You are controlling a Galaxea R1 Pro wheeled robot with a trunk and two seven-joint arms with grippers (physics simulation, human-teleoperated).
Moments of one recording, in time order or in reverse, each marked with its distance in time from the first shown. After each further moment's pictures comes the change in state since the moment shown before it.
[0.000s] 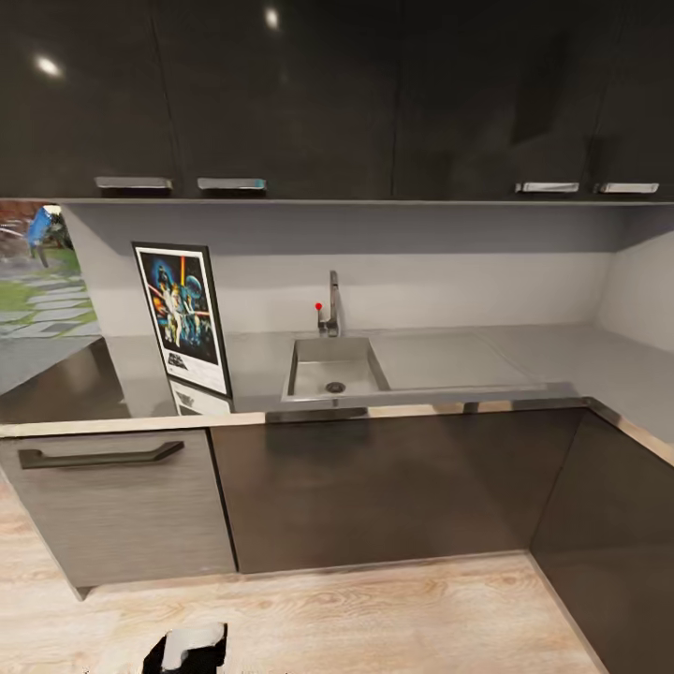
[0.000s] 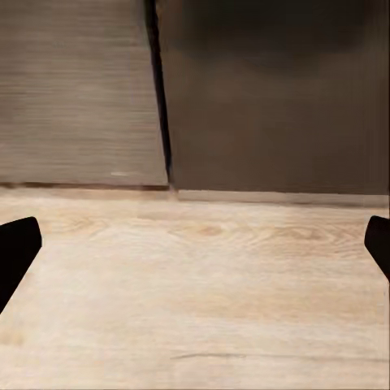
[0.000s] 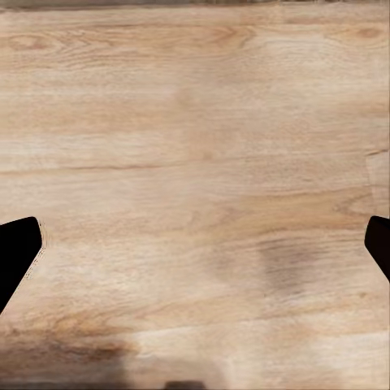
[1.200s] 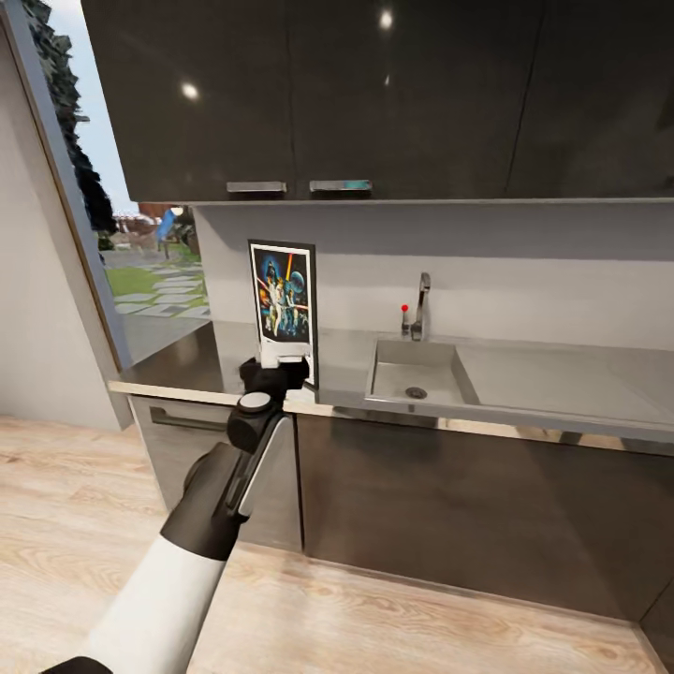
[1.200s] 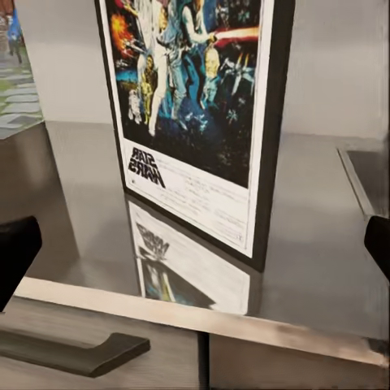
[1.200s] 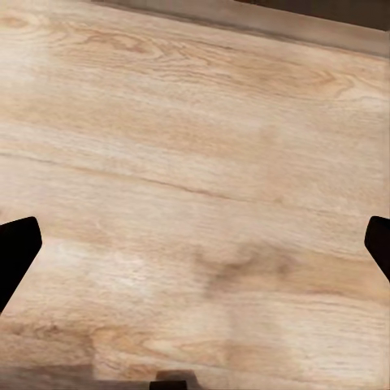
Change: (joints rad) left arm -0.792 -0.147 -0.365 -0.369 0.106 0.707 0.395; right arm 0.000 -0.010 -0.006 0.028 -0.001 -0.012 0.001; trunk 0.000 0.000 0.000
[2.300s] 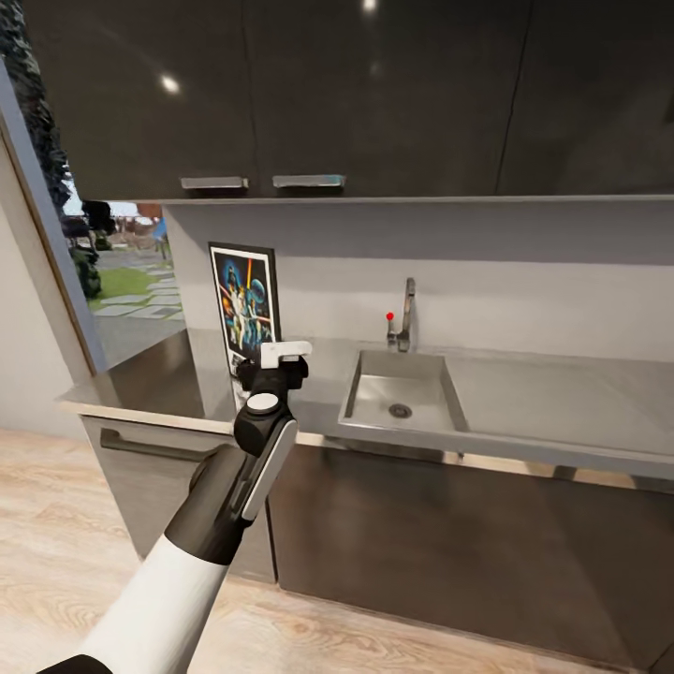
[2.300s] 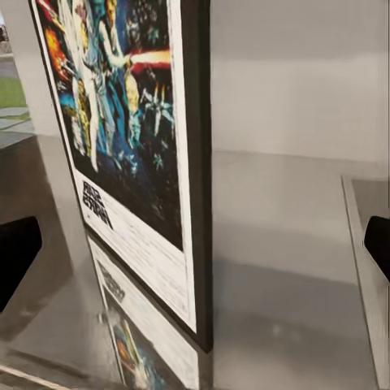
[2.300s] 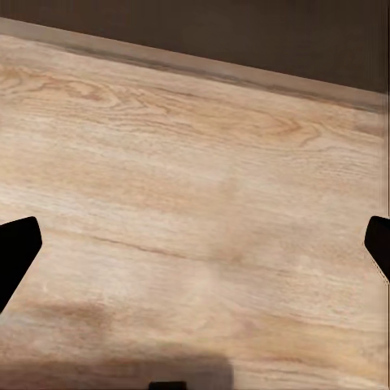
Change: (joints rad) left arm -0.001 0.000 -0.050 -0.014 0.029 0.000 0.134; right arm 0.000 0.000 0.001 0.001 0.001 -0.003 0.000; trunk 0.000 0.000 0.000
